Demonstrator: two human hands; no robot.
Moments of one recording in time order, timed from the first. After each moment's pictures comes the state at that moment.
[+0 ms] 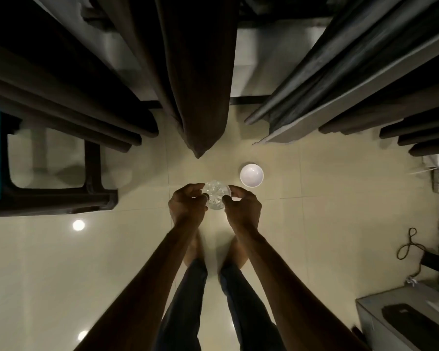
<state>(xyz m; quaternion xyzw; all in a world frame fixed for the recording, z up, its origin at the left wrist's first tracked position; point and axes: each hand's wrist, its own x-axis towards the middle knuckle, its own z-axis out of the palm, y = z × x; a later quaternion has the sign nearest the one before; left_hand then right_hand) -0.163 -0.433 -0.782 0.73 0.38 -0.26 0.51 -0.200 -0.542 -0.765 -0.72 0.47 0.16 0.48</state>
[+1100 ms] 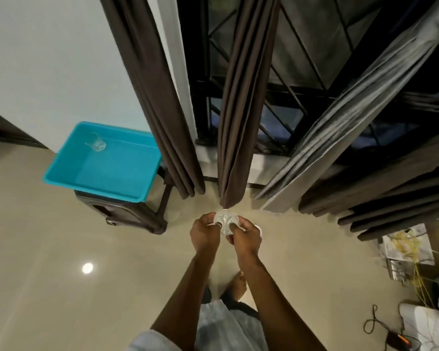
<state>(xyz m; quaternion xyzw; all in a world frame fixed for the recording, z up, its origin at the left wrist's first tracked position) -0.264 -0.404 -0.380 0.76 0.31 -0.08 0.56 -0.276 -0.494 -0.402 -0.61 0.42 0.06 0.67</state>
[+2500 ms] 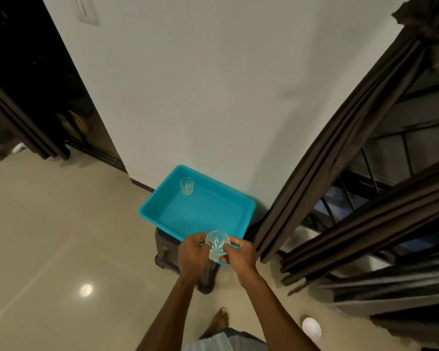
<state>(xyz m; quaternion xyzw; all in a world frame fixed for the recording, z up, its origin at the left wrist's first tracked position) -0.152 -0.010 -0.380 0.81 0.30 0.03 0.51 -0.116 -0.138 -0.381 -0.74 0.20 0.19 0.61</state>
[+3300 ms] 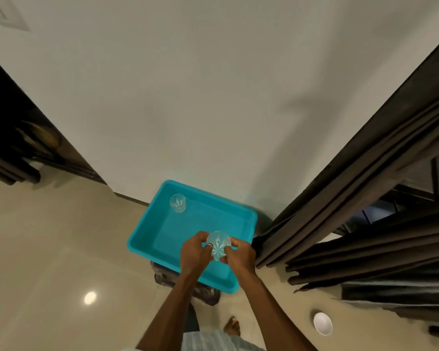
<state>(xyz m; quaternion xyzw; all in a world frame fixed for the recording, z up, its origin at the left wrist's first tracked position) -0.015 0.035 -0.393 0.86 0.20 -0.09 0.46 -0.004 -0.097 -0.390 -0.77 0.26 0.18 0.56</state>
